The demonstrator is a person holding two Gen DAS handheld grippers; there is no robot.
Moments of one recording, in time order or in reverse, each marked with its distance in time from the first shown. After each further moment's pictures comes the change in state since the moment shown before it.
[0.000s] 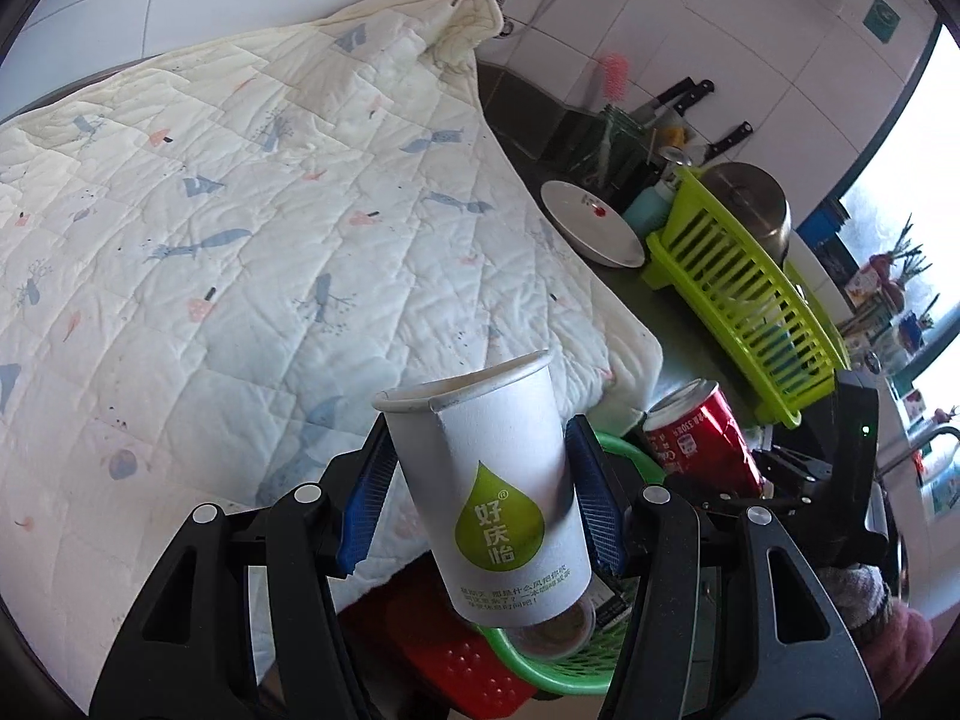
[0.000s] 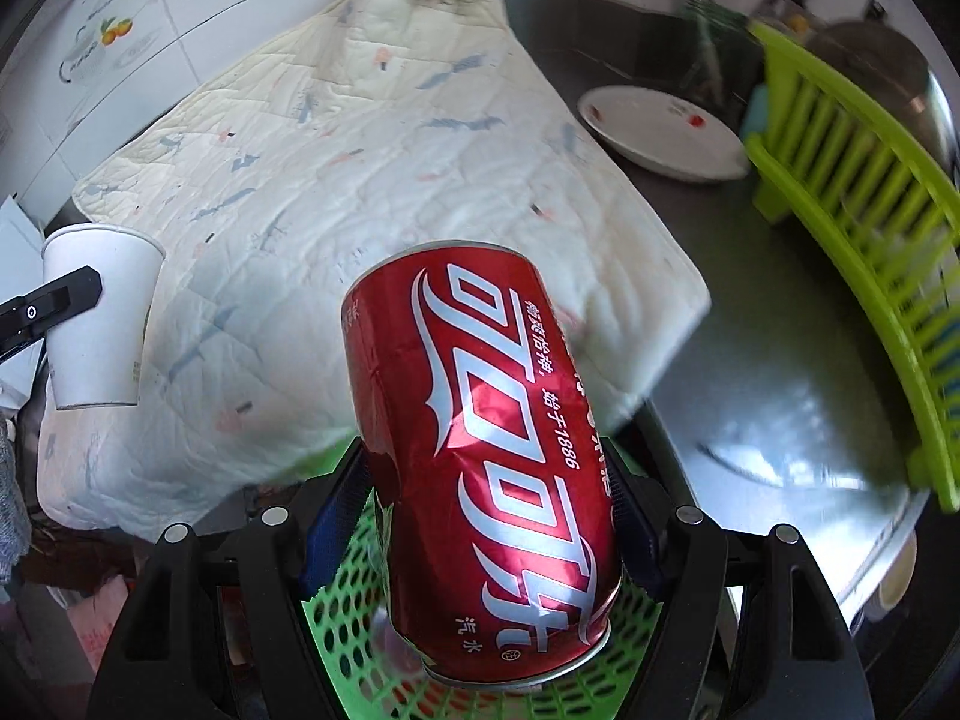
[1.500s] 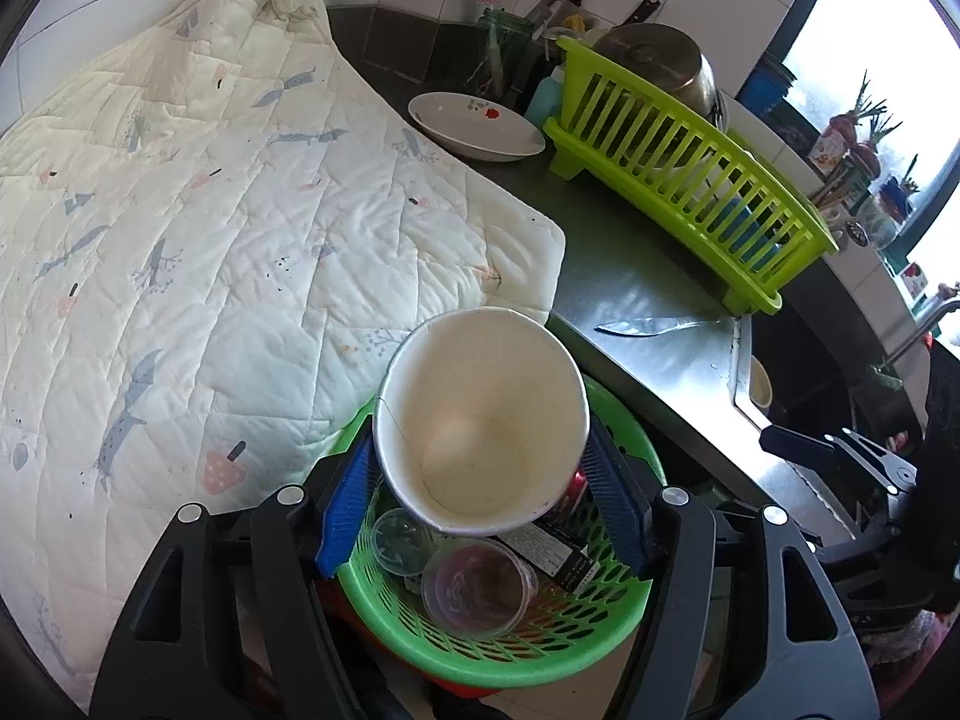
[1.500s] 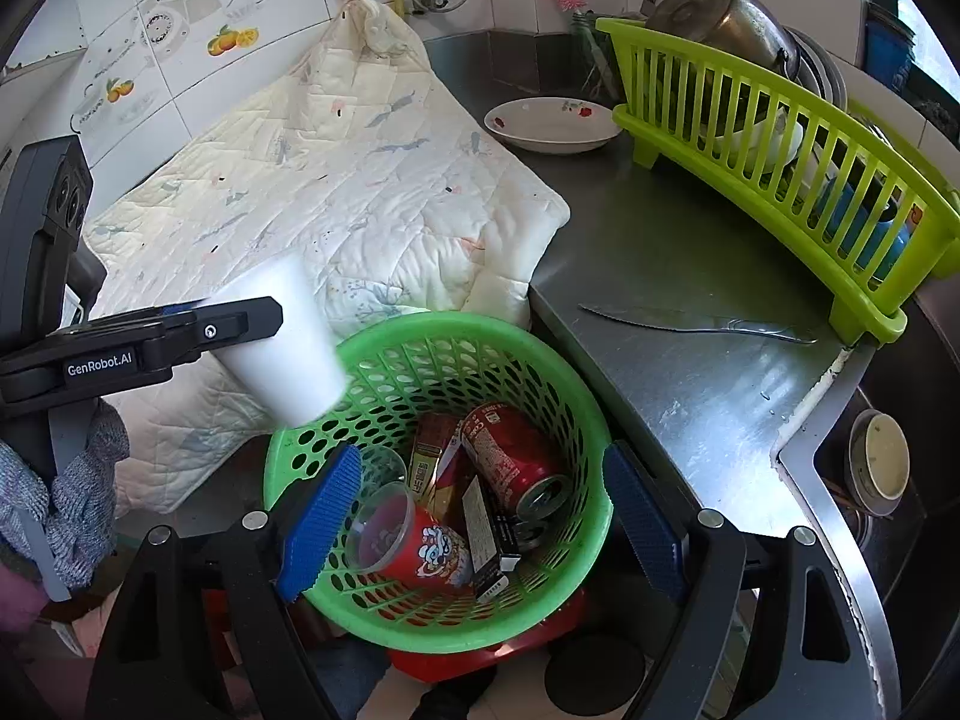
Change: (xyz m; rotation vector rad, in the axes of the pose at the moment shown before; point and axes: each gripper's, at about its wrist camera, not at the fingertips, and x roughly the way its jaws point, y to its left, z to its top) left arm 0.054 -0.103 -0.051 0.206 0.121 -0.022; right arm -0.080 -0.034 -0.101 0.111 -0.131 -0.030
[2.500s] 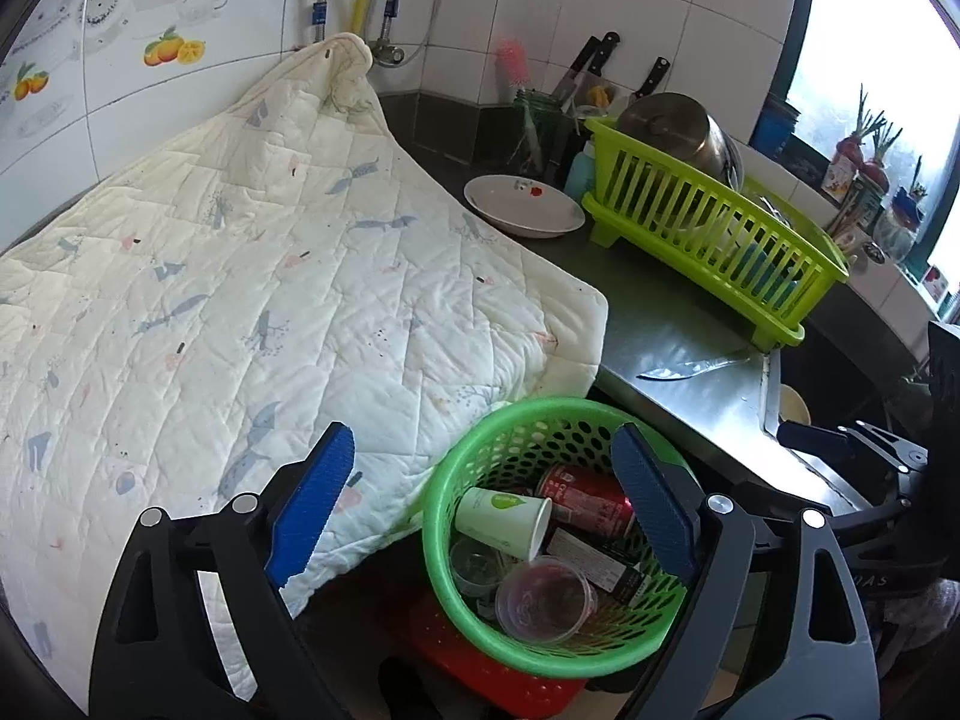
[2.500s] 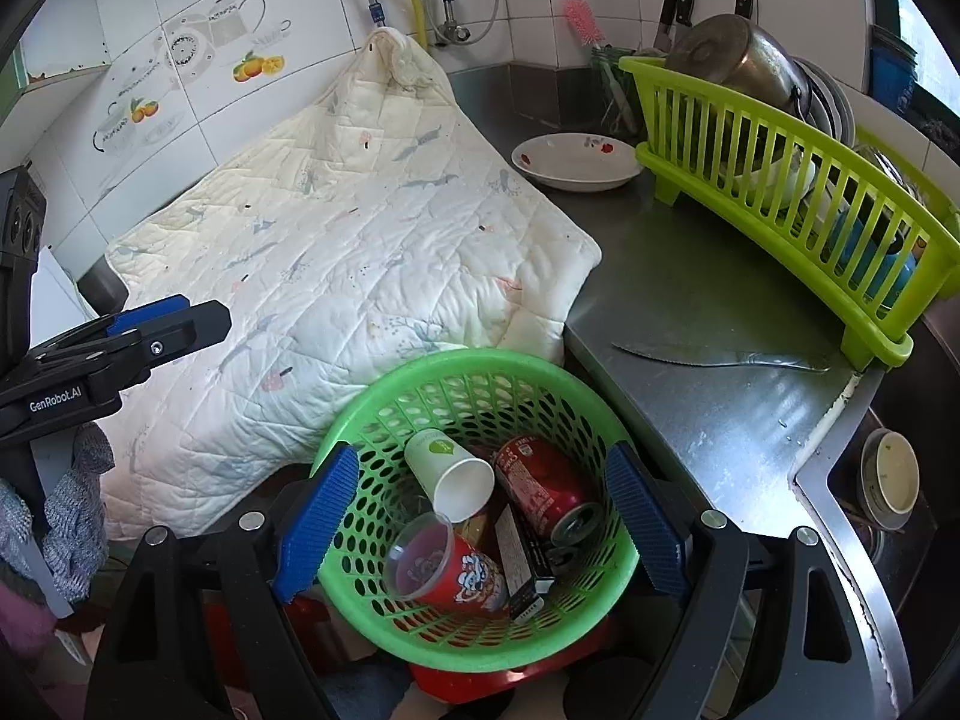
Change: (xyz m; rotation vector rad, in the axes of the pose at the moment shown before) left arm -0.071 0.008 -0.005 0.048 -0.179 0.150; right arm -0.016 0.023 0.010 -0.005 -0.076 0.034
